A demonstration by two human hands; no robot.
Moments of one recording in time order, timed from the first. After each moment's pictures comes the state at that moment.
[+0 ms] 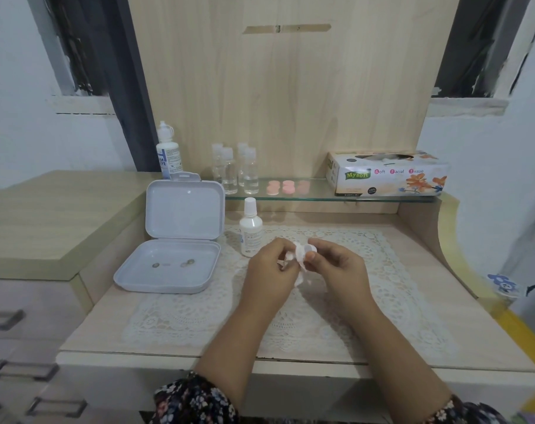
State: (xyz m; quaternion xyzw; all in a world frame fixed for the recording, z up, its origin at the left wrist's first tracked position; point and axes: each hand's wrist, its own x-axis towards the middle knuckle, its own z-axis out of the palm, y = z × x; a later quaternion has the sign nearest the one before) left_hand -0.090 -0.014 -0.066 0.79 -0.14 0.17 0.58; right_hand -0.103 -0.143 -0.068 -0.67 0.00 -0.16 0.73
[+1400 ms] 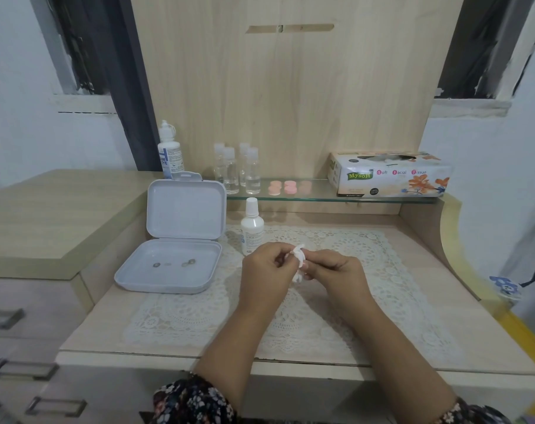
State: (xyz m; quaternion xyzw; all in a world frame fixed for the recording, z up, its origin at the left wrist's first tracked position) left_hand -0.094 -0.012 -0.063 0.75 -0.13 0.24 0.60; right_hand -0.108 -0.142 -0.063 -0.66 -0.09 -0.13 0.73
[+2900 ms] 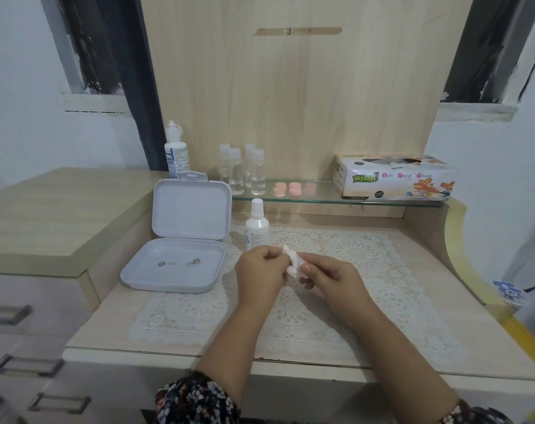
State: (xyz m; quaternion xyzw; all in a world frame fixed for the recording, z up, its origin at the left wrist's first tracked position) left_hand -0.087 -0.004 -0.056 0.73 0.03 0.14 0.66; right_hand -0.117 -0.135 -0.059 -0.75 -0.10 -0.10 0.64
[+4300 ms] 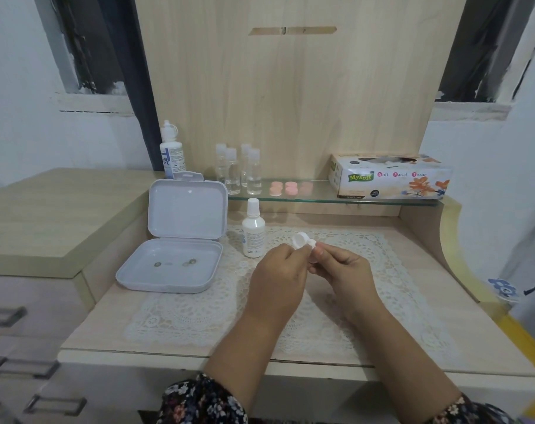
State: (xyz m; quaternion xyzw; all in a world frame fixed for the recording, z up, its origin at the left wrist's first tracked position) left_hand -0.086 -0.019 -0.076 0.80 -0.27 0.42 0.33; right_hand -0.104 -0.148 -0.066 -0.59 -0.03 -0.13 0.79
